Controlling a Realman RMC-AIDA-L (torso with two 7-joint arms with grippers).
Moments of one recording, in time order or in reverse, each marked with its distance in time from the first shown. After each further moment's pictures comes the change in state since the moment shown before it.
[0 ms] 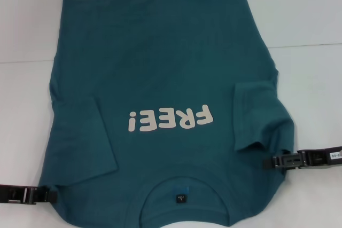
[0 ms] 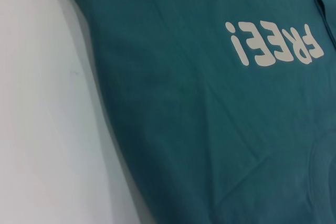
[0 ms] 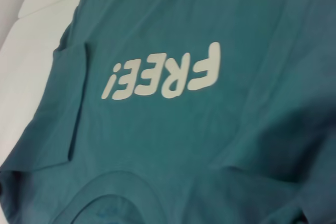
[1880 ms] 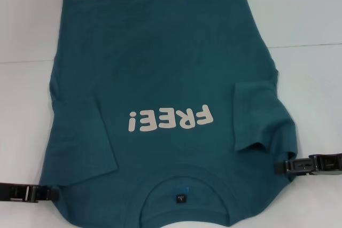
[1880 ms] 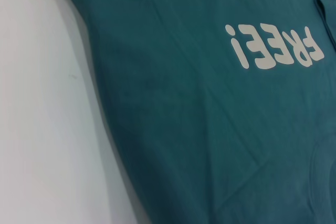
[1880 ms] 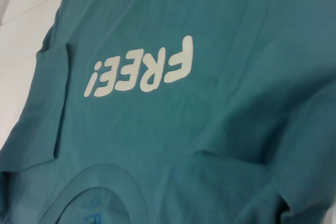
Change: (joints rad) left arm -0.007 0.000 -0.002 -0.012 0.000 -0.012 0.000; right arm -0.030 -0.021 0.004 0.004 0.003 -0.011 0.013
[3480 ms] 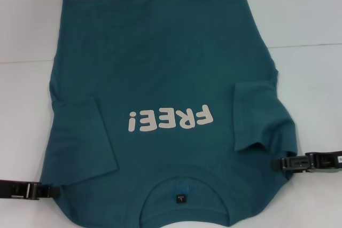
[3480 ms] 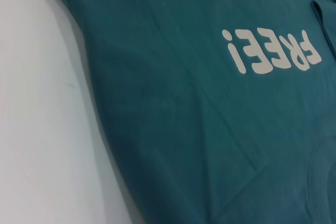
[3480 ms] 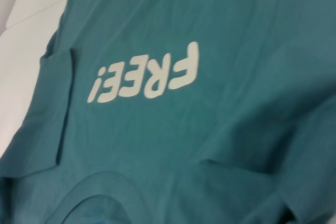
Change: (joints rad) left arm -0.008 0.002 0.000 -0.002 -0.003 -0.001 0.000; right arm 0.005 0.012 0.005 0.002 0.006 0.016 -0.008
